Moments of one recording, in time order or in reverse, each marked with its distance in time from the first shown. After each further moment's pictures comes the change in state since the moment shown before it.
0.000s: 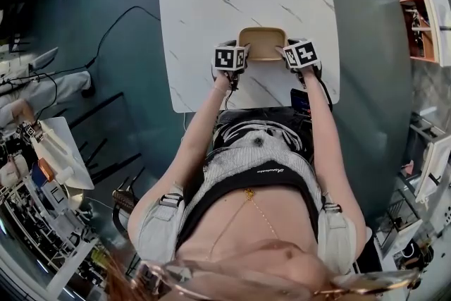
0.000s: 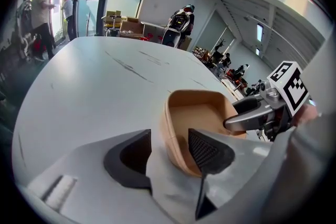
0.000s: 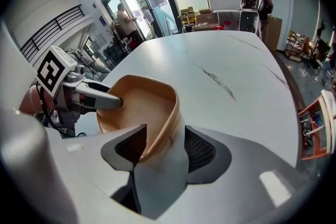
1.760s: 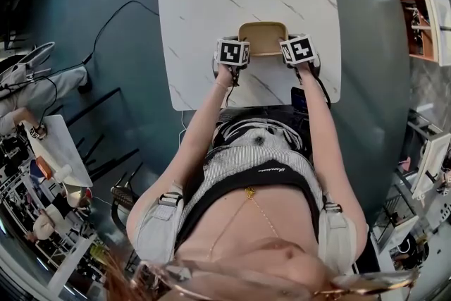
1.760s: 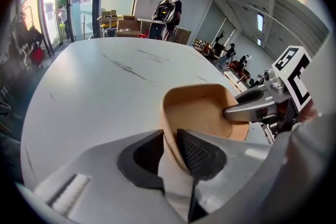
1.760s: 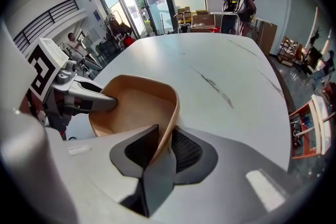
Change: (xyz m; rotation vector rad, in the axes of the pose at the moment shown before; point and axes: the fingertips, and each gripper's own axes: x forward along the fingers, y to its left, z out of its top) left arm 0.005 0.005 0.007 0.056 0.063 0.049; right arm 0.004 -0.004 0.017 -0.003 0.016 -0.098
